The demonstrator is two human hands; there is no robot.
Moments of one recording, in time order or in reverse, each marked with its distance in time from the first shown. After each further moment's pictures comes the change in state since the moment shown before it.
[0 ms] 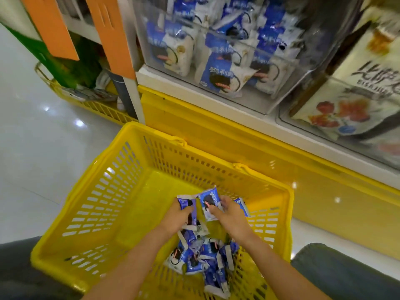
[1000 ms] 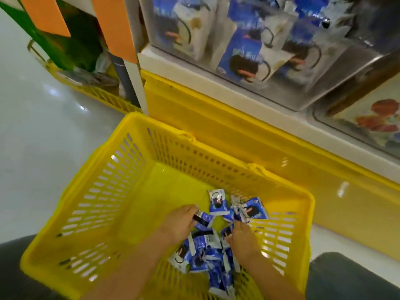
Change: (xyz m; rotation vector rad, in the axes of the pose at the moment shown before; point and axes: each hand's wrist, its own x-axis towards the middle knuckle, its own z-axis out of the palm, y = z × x) left_hand 0.033 -0.045 -0.006 1.012 -0.239 0.327; right_hand 0.016 0.082 0.010 -0.879 -0.177 0.180
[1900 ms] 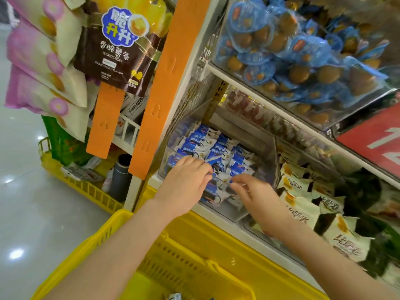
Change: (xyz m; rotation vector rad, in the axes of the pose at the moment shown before) left_hand -0.098 0.131 -0.316 0.122 1.042 0.445; right_hand -0.170 -0.107 -0.346 -0.124 0.848 -0.421
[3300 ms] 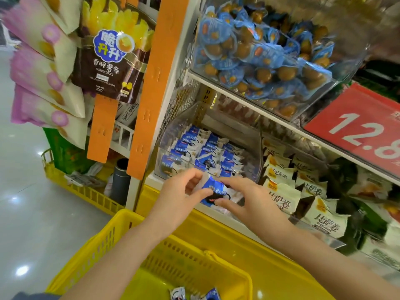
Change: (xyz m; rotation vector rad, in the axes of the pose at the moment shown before) left_hand -0.045 0.052 -0.033 -0.699 0.082 -0.278; right_hand -0.061 -0.034 -0.027 0.132 0.094 -0.181
